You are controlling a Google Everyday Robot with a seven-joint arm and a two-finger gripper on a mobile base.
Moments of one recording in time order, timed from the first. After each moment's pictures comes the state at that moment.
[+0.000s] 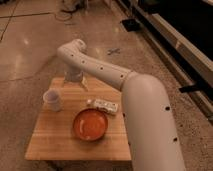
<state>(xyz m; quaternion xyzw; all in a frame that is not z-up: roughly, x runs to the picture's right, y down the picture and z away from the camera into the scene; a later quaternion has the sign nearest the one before) -0.177 -0.014 0.815 -0.19 -0.26 -0.60 0.73</state>
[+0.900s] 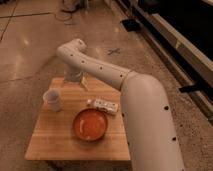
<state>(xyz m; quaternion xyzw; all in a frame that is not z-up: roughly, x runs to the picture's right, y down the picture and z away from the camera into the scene) -0.190 -0.014 0.818 -0.19 -0.27 -0.61 0.72</state>
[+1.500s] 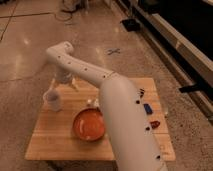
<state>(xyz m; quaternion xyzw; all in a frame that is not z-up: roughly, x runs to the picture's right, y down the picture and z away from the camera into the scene) -0.243 0.001 0.845 -0.20 -0.29 -0.65 0.67</state>
